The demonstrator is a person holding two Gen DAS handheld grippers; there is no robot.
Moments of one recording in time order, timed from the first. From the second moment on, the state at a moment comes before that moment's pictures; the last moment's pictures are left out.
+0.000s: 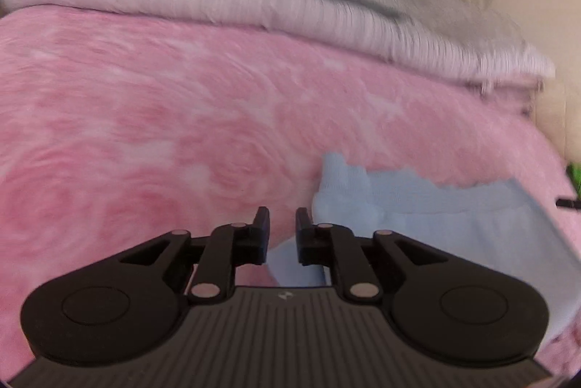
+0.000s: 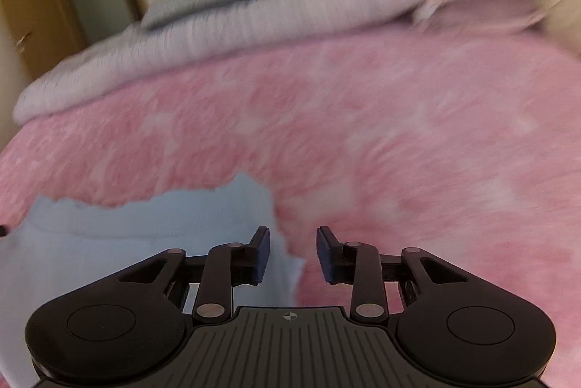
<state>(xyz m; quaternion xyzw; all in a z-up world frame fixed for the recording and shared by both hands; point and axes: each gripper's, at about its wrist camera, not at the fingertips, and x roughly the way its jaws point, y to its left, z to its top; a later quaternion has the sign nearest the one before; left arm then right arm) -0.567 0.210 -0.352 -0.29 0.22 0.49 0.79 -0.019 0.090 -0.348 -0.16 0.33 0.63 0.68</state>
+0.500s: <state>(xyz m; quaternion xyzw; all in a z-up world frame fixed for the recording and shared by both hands) -0.535 0.089 -0.383 -0.18 0.33 0.47 0.80 -0.103 -0.028 -0.376 -0.18 0.32 0.62 0.69</state>
